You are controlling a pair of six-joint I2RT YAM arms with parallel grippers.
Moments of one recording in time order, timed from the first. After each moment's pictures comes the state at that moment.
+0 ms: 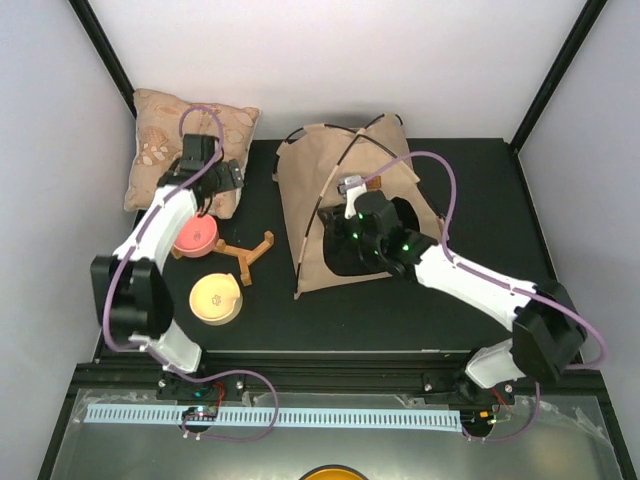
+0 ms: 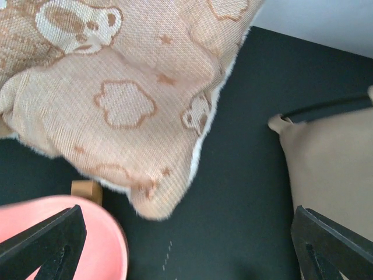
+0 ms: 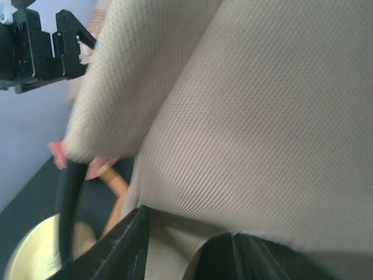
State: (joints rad) left arm -0.09 1.53 1.29 -0.51 -0.15 -0.34; right arm 0.80 1.40 0.99 0.01 0.02 0.41
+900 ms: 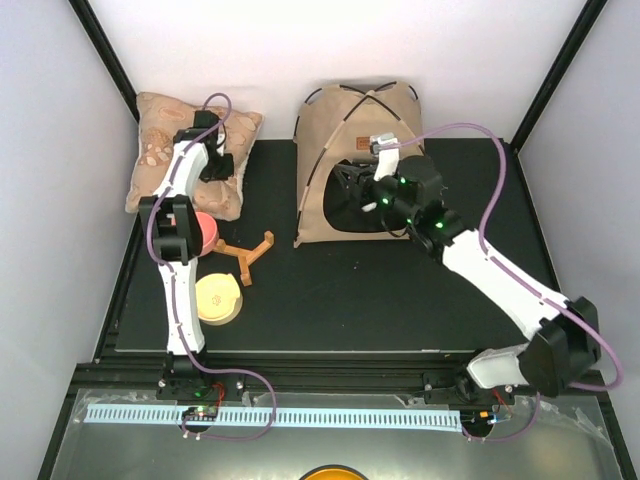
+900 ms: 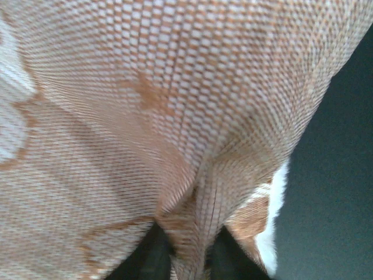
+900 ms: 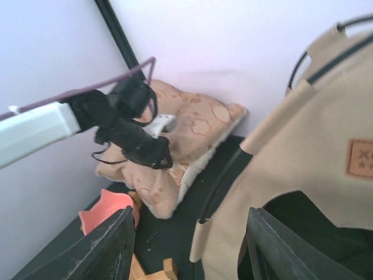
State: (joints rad) left arm 0.02 2.38 2.20 -0.97 -0.05 -0.10; right arm 0.60 1.40 1.18 0.04 -0.14 0.33
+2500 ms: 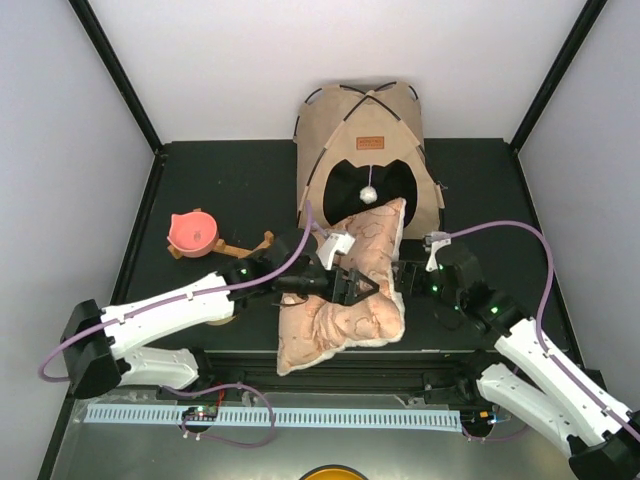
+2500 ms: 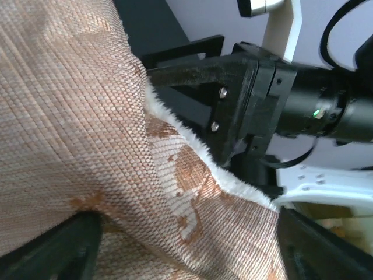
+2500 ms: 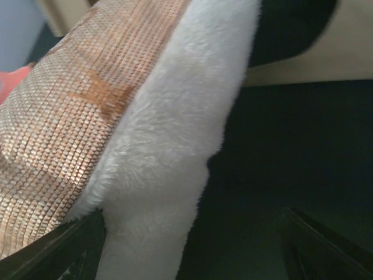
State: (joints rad) left arm -0.98 1.20 0.94 -0.20 0.37 -0.78; right arm 0.60 0.73 0.63 -0.51 -0.07 0.55
